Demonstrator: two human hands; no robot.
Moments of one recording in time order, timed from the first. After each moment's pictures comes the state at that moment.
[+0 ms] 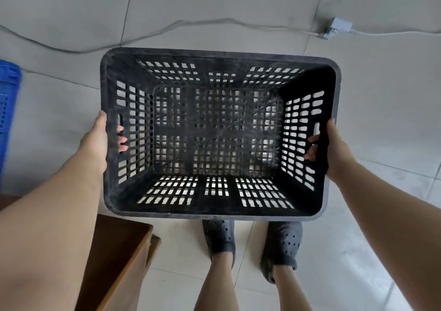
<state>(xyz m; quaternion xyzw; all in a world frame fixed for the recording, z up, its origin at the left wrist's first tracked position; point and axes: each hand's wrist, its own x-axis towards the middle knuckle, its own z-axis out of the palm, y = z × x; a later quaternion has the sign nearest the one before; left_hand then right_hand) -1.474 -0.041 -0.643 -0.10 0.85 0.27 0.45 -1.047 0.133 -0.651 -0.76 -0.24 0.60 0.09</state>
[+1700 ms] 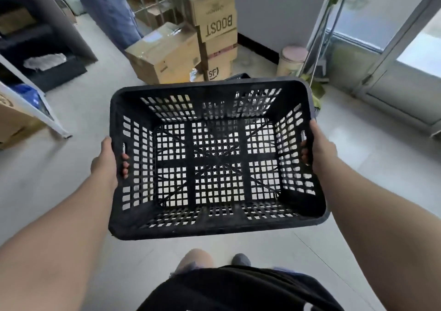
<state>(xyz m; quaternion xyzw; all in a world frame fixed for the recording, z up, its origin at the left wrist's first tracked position) -0.920 0.115 -0.023 0.35 0.73 0.31 0.50 -0.546 -0.101 -0.030 -0.75 0.05 0.34 0.57</state>
